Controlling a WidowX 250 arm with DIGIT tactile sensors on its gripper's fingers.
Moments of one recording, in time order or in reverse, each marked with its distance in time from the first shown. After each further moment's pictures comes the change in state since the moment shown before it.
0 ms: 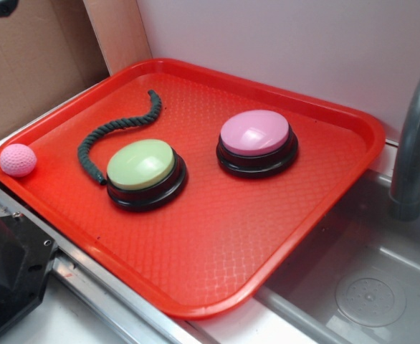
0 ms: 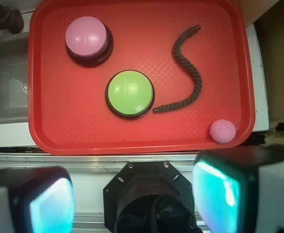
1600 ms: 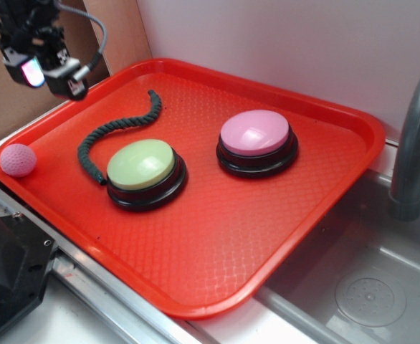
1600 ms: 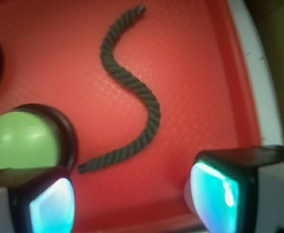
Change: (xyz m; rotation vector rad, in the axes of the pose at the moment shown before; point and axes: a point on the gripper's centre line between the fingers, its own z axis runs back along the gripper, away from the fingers) arm 0.052 0.110 -0.143 0.025 0.001 0.137
